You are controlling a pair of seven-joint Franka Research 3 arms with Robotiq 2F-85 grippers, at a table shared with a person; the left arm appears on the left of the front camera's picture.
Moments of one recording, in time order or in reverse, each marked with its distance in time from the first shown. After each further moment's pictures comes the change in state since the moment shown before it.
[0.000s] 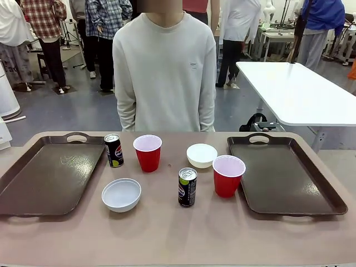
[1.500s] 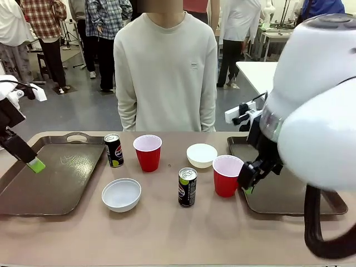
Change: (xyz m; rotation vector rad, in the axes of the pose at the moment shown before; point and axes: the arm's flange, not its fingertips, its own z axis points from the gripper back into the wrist) left arm 0.002 -0.161 -0.190 0.809 0.457 -0.486; right arm 0.024 0.195 -0.230 -0.799 0.272 0.487
